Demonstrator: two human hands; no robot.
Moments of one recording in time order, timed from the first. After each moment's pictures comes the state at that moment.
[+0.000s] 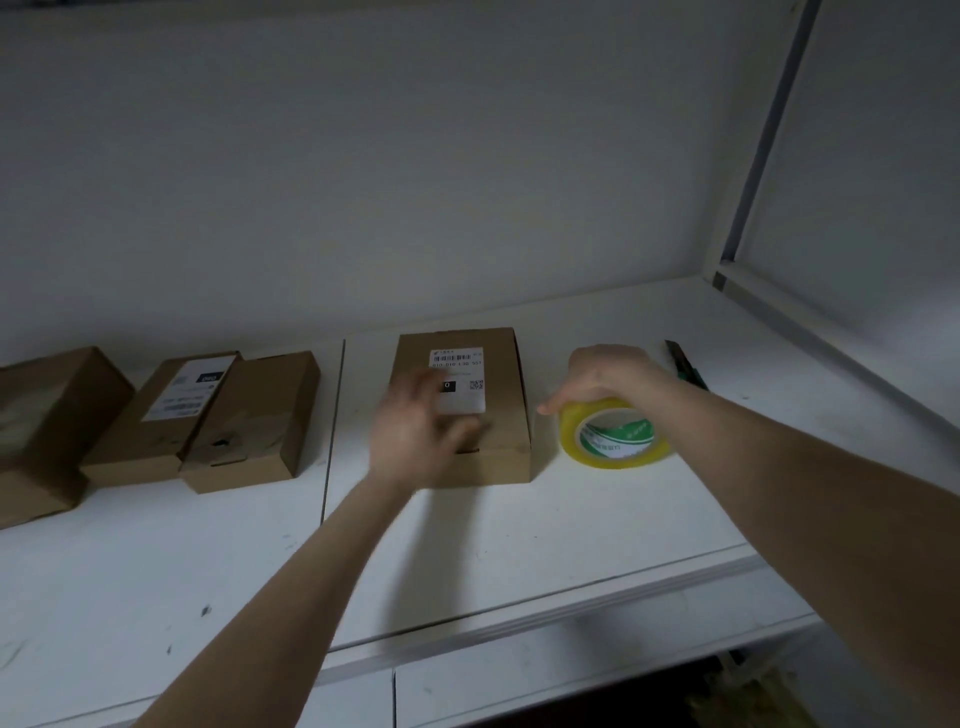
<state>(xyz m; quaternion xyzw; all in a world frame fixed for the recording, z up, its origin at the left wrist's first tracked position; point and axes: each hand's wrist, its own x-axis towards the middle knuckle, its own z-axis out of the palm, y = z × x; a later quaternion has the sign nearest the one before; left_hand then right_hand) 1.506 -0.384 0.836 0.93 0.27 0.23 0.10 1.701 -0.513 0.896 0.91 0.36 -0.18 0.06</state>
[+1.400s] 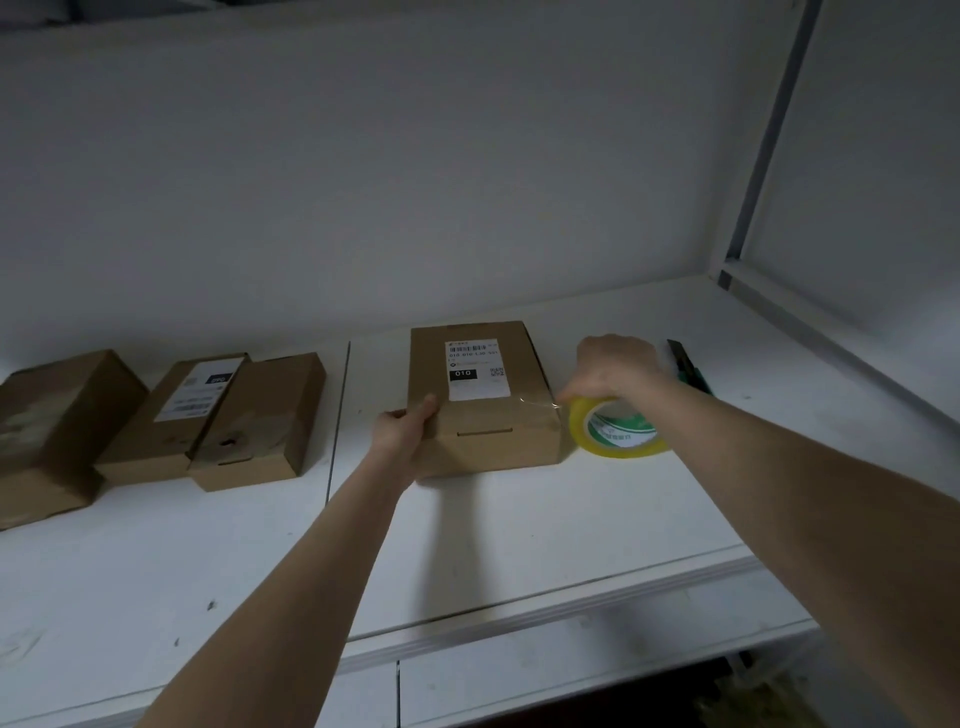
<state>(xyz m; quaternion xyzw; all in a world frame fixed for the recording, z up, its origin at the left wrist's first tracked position) 1.514 -0.383 0.841 0.53 0.49 0.21 0.65 1.708 -0.523 0.898 0.93 0.36 -0.11 0.02</state>
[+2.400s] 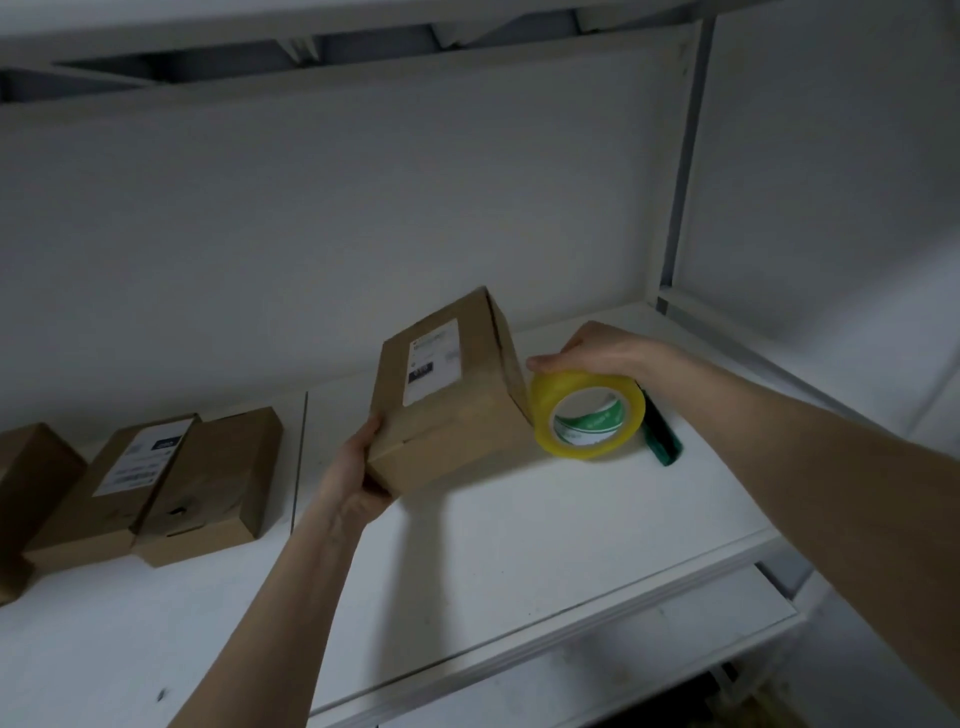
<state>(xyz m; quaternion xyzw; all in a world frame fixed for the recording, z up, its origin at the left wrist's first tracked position) 1.516 -0.386 0.867 0.38 0.36 0.18 0.83 1.737 -0.566 0.942 0.88 0.35 -0.20 -0.26</state>
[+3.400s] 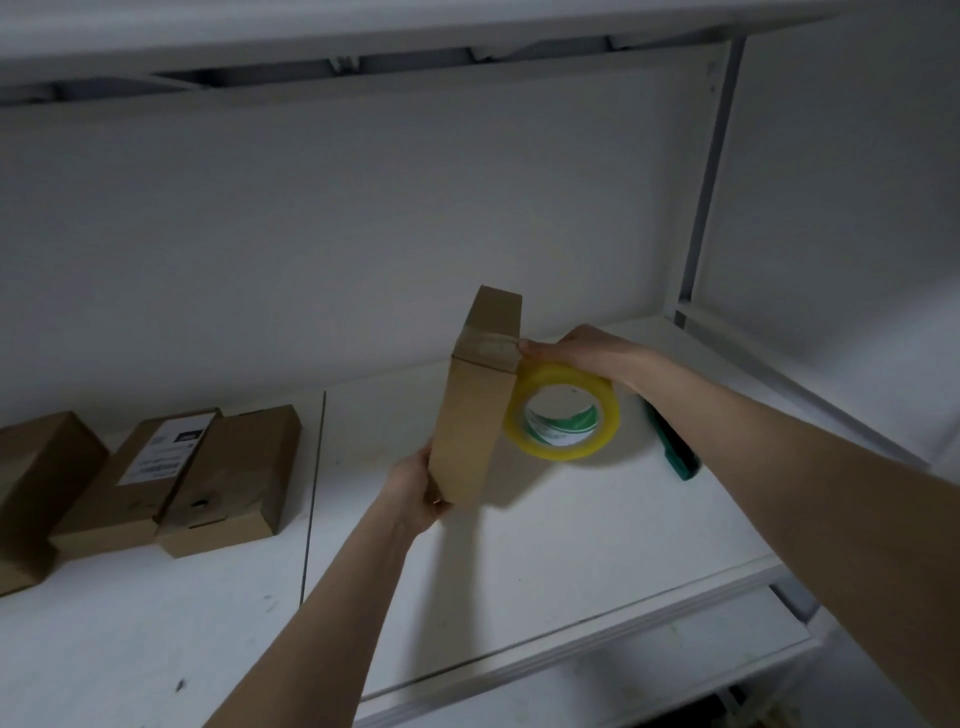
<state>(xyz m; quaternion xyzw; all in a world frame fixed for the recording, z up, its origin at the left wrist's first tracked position) 1.532 -0.411 0.855 0.49 0.43 0.14 0.75 1.718 -0.540 0.951 0.84 0.34 -0.23 -0.35</state>
